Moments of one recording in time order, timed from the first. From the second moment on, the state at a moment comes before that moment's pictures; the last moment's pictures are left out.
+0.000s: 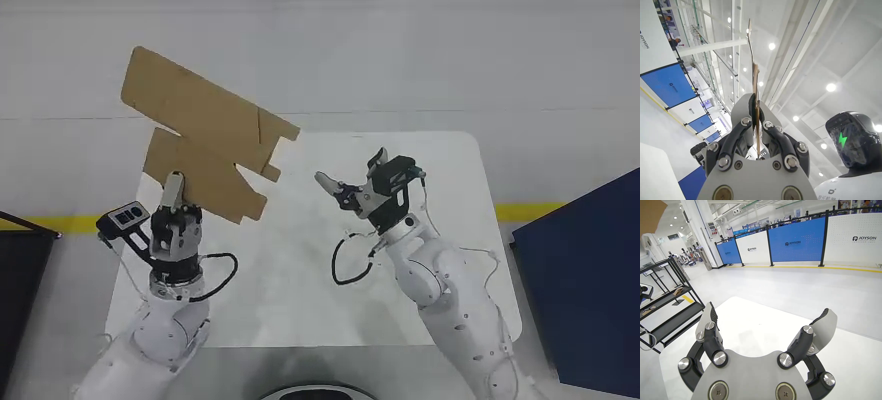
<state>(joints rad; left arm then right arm) 1.52 -1.07 -1.09 -1.97 -0.19 -0.77 0.42 -1.37 -1.21 1.22 -1.91 -1.04 -0.15 0.08</state>
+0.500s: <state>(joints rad) 1.51 -1.07 -1.17 -1.98 -0.17 -0.69 0.46 -1.37 -1.21 1.22 -1.91 -1.04 -0.15 0.08</state>
